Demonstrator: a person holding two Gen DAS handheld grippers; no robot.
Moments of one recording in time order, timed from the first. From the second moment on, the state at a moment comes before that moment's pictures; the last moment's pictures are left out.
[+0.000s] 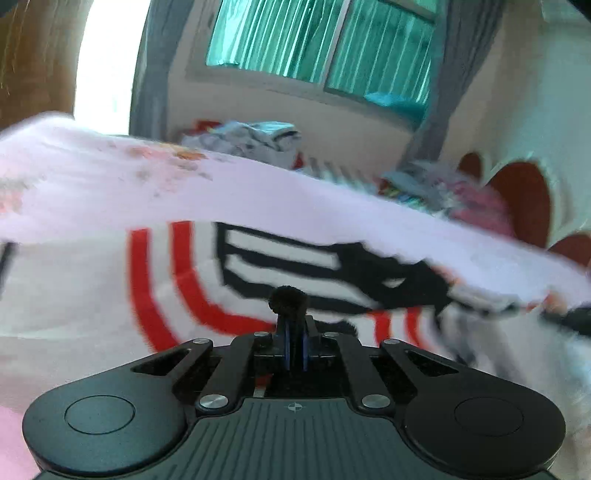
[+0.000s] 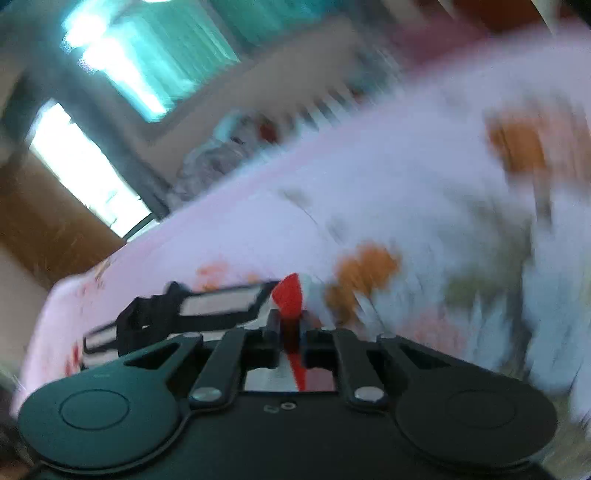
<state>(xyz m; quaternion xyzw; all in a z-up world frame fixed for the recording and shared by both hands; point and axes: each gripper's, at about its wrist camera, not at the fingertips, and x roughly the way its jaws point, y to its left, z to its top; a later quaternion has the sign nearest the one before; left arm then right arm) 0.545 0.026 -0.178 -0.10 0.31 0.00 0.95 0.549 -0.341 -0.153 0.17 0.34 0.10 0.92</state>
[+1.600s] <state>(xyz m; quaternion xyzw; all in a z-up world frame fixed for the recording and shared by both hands) 0.537 -0.104 -0.167 0.06 0.35 -0.10 0.93 0.445 -0.269 -0.137 0.00 0.41 0.06 0.91</state>
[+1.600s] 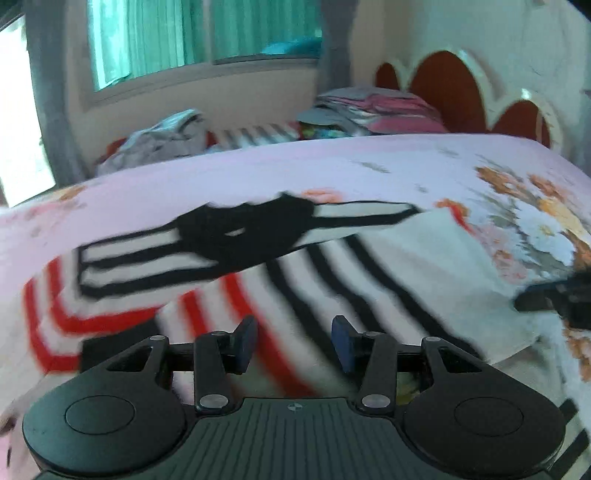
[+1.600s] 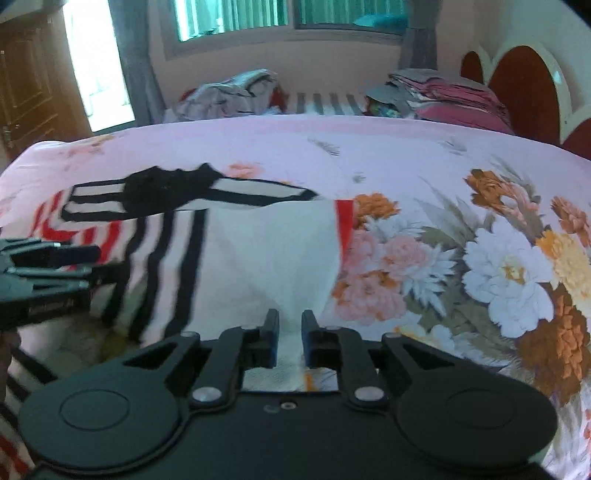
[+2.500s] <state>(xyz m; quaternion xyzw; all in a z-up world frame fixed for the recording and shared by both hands) 0.464 0.217 -0.183 -0.19 0.32 0.14 0.92 0.429 -0.231 -0.123 0.07 0.39 -0.04 0.92</state>
